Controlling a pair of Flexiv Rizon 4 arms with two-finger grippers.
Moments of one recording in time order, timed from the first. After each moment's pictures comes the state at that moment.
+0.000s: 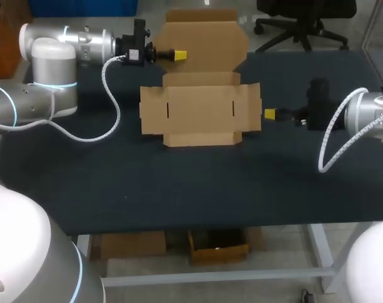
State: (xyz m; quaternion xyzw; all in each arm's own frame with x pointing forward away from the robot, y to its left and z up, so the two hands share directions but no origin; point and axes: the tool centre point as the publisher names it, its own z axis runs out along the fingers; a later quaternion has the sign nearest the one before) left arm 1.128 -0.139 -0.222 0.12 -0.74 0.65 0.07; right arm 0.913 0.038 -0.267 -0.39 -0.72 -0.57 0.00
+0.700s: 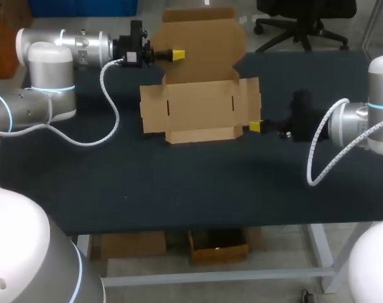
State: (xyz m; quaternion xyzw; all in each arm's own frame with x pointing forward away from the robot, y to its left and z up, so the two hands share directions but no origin) left arm 1.119 -0.136 -0.213 0.09 -0.74 0.67 0.03; right arm 0.901 0.072 -0.295 -0.36 -0.74 -0.57 0.02
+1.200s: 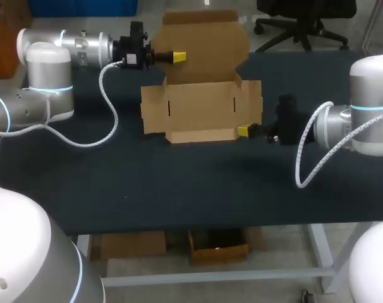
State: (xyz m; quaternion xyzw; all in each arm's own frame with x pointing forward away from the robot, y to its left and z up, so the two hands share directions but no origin) left arm 1.100 -0.139 -0.206 0.05 -0.73 0.68 0.04; right arm 0.904 0.100 -0.315 -0.35 -0.75 -0.56 0.03
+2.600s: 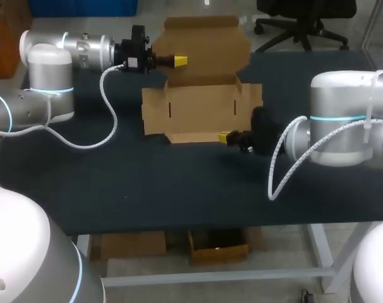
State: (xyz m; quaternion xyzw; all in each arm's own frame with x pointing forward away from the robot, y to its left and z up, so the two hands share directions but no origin) left arm 1.094 -0.143 -0.215 0.04 -0.73 0.68 0.05; right arm 0.925 0.144 -0.357 -0.34 -0.76 -0.56 -0.04
